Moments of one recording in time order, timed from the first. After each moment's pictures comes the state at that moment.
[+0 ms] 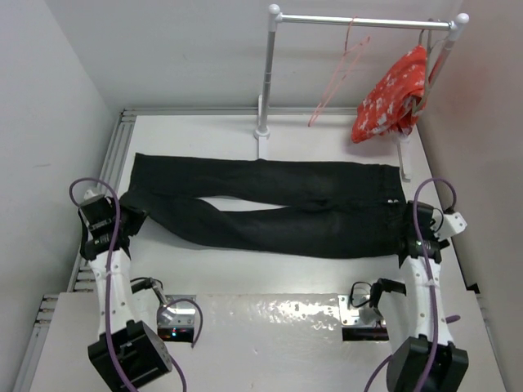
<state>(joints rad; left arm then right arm) 0.50 0.77 0.52 -0.47 0.26 -0.71 -0.25 0.73 0.40 -0.51 0.54 0.73</state>
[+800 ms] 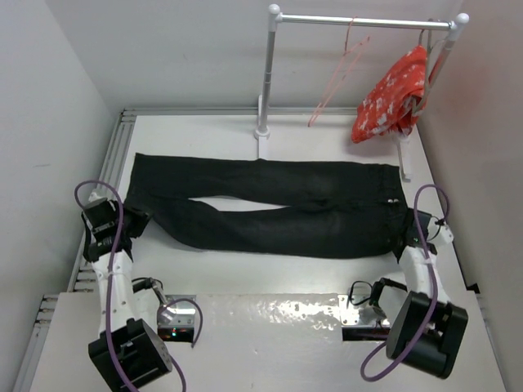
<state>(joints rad) 0.50 0.74 0.45 -0.41 0.32 -0.71 -0.40 0.96 0.27 -0.30 0.29 0.79</state>
